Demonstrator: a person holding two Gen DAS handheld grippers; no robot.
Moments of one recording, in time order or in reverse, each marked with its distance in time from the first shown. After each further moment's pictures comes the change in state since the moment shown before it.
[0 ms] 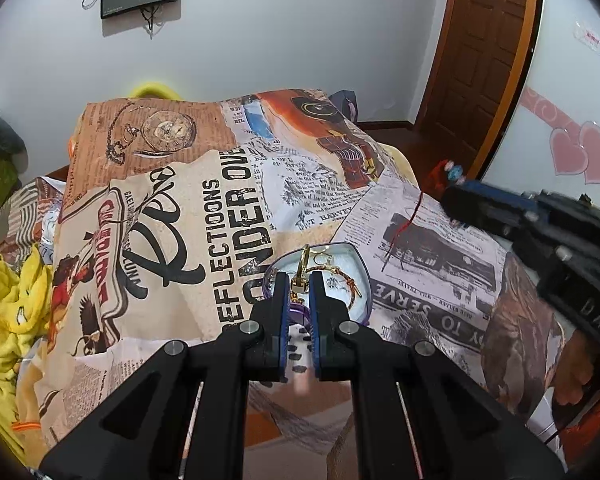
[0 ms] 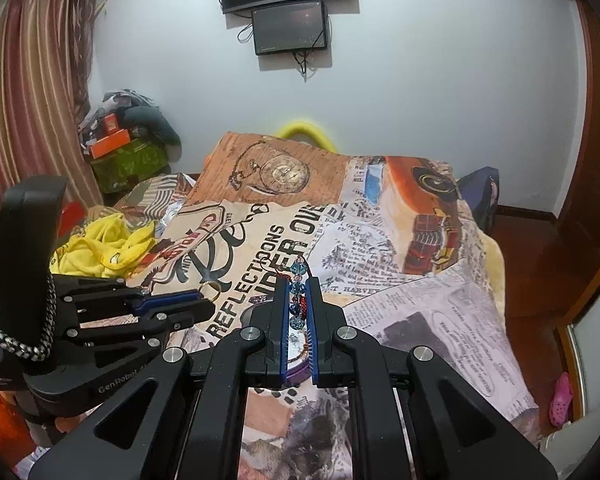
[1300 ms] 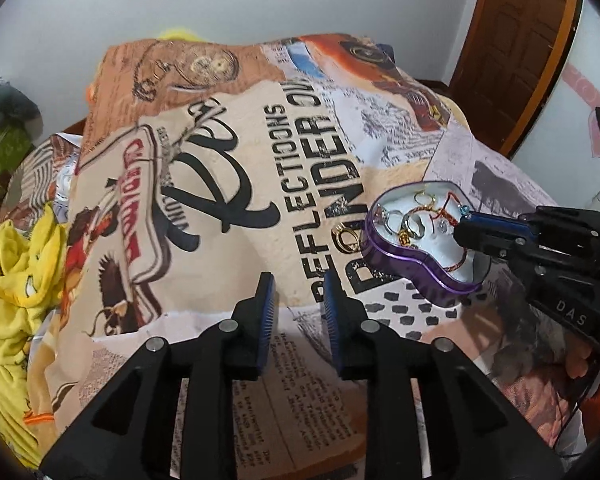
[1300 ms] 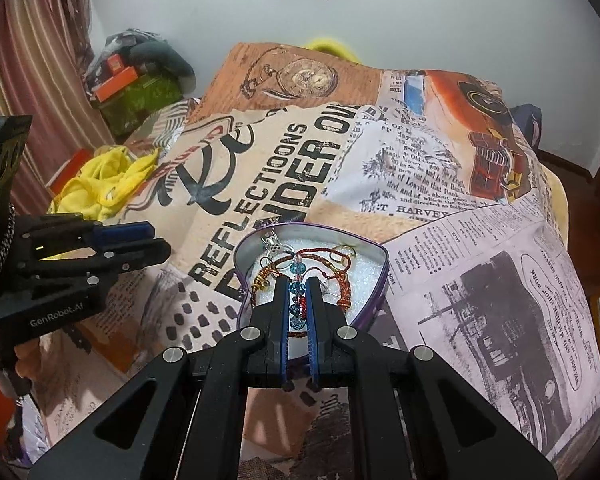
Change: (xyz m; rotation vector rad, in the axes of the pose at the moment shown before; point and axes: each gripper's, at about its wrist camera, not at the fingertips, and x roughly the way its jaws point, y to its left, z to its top) left arm 0.052 0.065 -0.027 -0.026 0.185 0.081; right arm 0.095 -0.004 -0.039 0.004 0.270 0.108
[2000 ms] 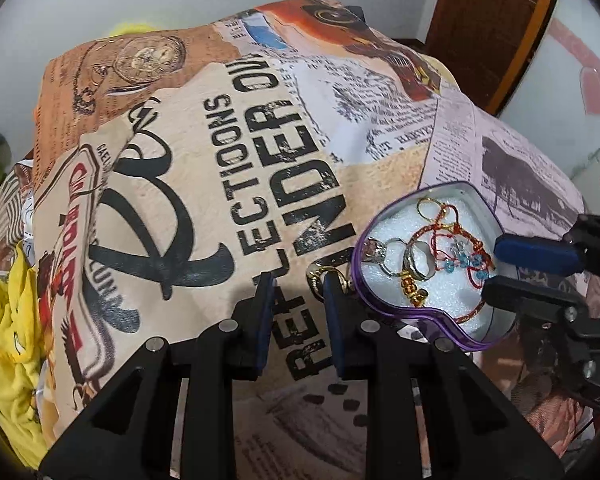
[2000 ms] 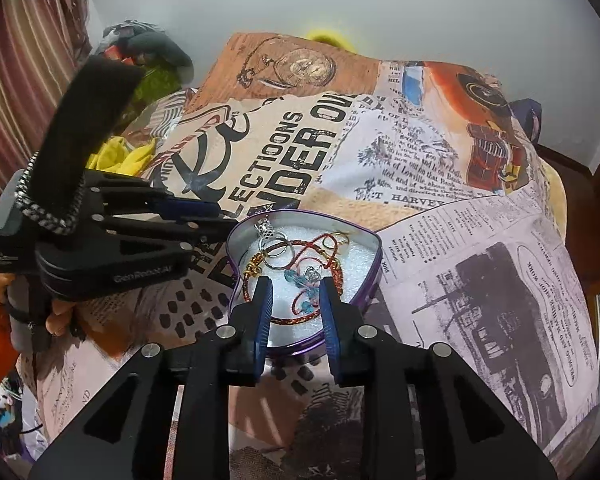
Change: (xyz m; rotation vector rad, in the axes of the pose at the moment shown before) left arm 0.059 -0.021 0.040 0.138 0.118 -0.038; right arm -0.001 -0.005 -0.003 -0.001 0.031 0.002
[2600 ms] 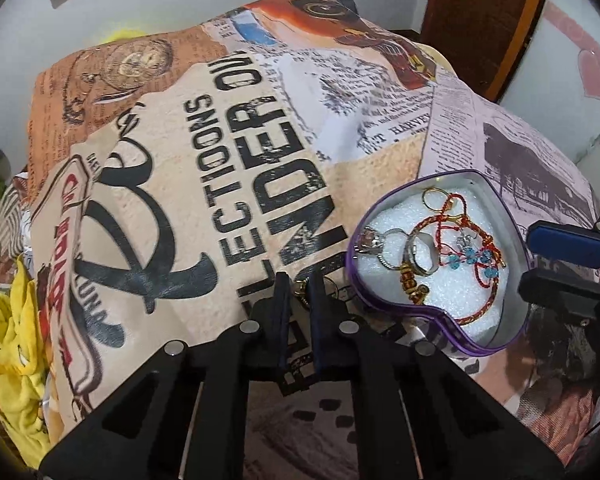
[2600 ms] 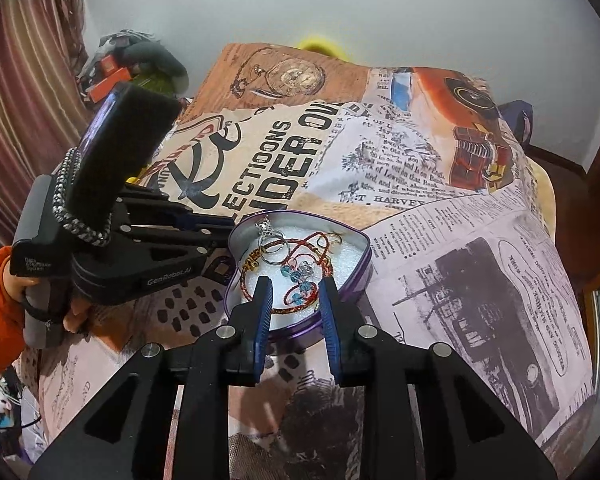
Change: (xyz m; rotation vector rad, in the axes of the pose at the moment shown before) left arm 0.009 -0.009 0.003 0.029 0.002 0.033; right arm -0.011 -0.007 -0.005 0.017 -0.031 -0.014
